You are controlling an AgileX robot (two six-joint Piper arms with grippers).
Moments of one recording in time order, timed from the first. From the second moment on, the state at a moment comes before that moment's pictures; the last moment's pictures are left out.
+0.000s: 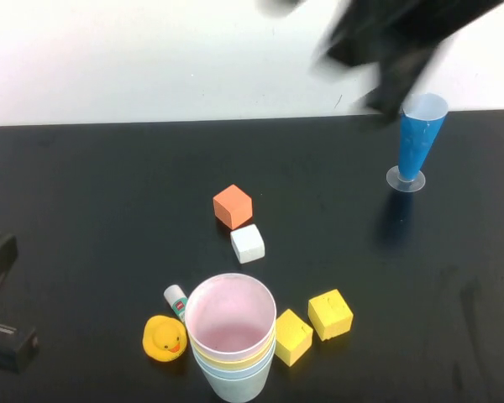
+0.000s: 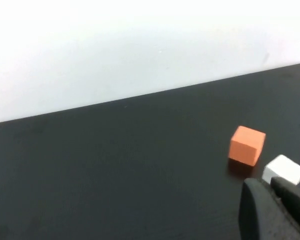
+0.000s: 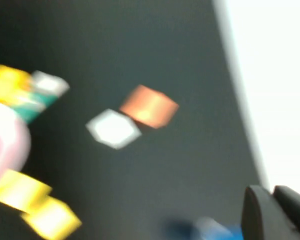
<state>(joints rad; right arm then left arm) 0.75 1.65 -2.05 -0.09 1.30 -0.60 -0.63 0.56 -0.54 0.86 0.47 -0.93</state>
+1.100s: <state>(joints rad) 0.75 0.39 -0.39 -0.05 0.65 -0.28 -0.63 0.46 -0.27 0.73 0.04 -0.91</state>
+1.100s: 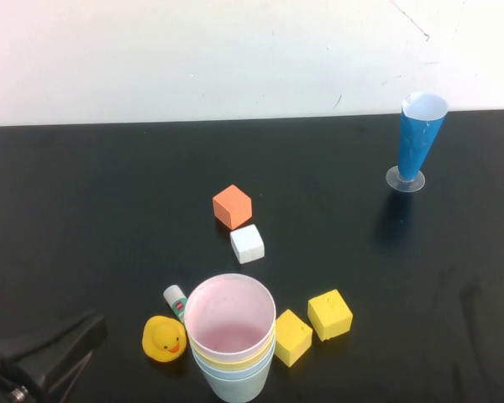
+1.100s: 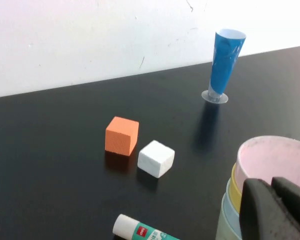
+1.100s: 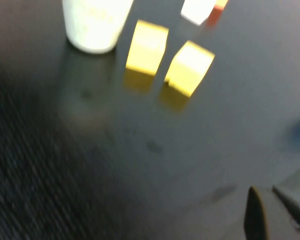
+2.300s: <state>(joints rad) 0.75 0.39 -0.33 -0.05 0.68 -0.28 -0.28 0.14 -0.15 0.10 0.20 -0.39</state>
